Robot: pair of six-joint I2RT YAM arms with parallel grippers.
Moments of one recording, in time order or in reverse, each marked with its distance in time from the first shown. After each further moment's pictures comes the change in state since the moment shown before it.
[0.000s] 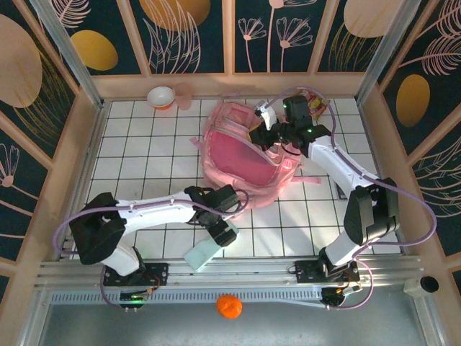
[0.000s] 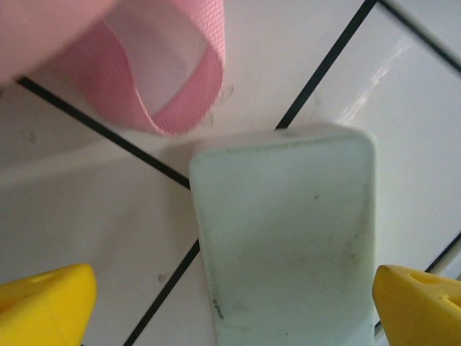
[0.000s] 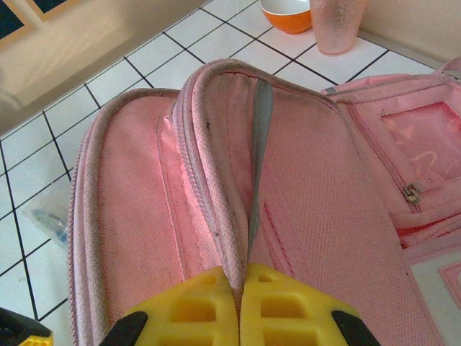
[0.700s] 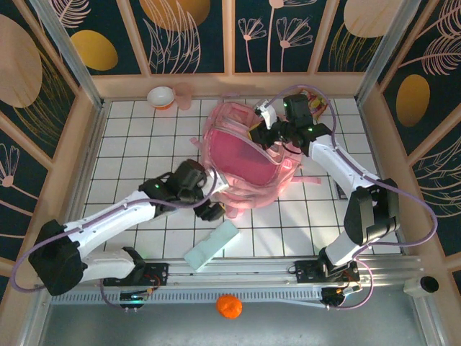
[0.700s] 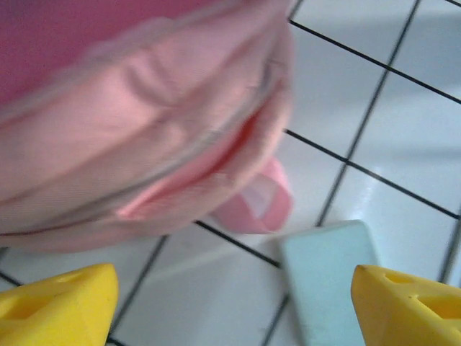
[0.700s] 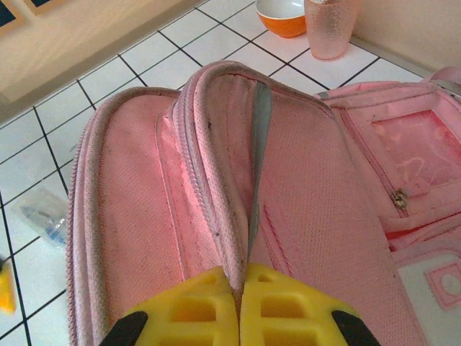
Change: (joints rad) left arm 0.222 -0.332 -0.112 0.230 0.161 0.259; right arm 0.000 -0.003 0.017 -0.019 0.016 -0.029
